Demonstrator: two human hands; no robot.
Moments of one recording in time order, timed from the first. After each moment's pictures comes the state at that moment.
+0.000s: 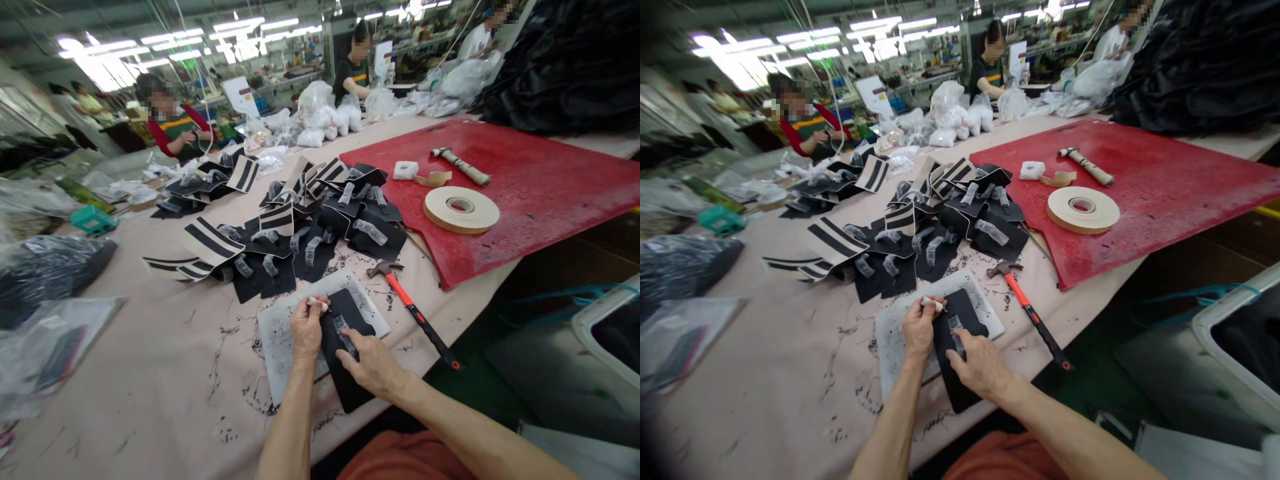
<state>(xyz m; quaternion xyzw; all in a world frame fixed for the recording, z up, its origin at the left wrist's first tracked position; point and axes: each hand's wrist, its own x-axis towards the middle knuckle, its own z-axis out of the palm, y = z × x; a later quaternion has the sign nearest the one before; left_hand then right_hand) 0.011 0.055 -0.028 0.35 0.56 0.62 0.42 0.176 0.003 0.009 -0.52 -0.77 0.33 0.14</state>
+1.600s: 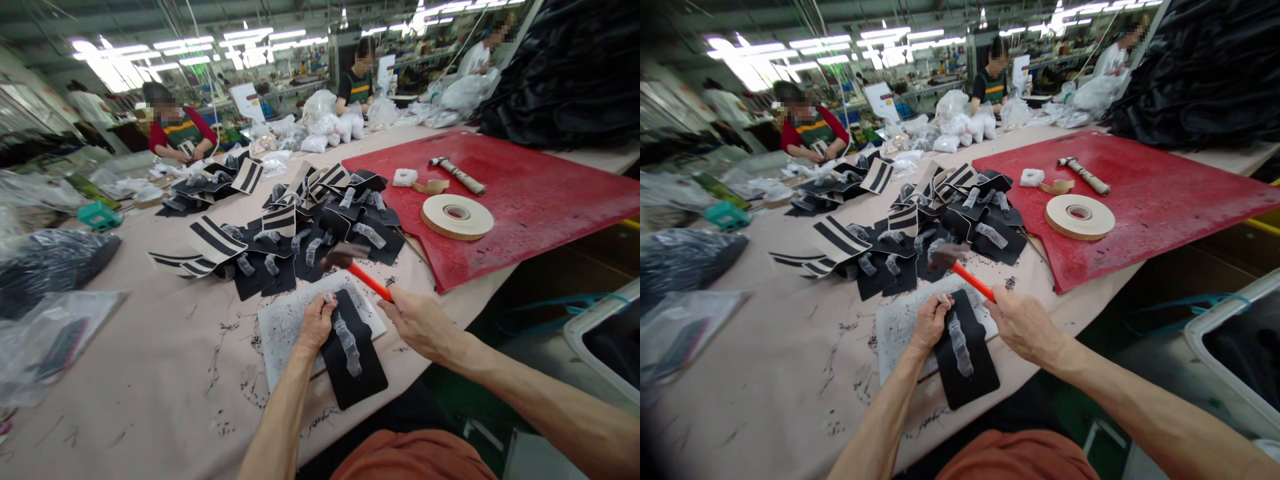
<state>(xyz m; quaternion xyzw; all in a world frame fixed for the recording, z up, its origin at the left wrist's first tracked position) 0.014 0.060 -0.019 0.61 0.54 0.47 0.33 0.257 0.058 0.094 -0.53 -0.82 0.14 0.16</state>
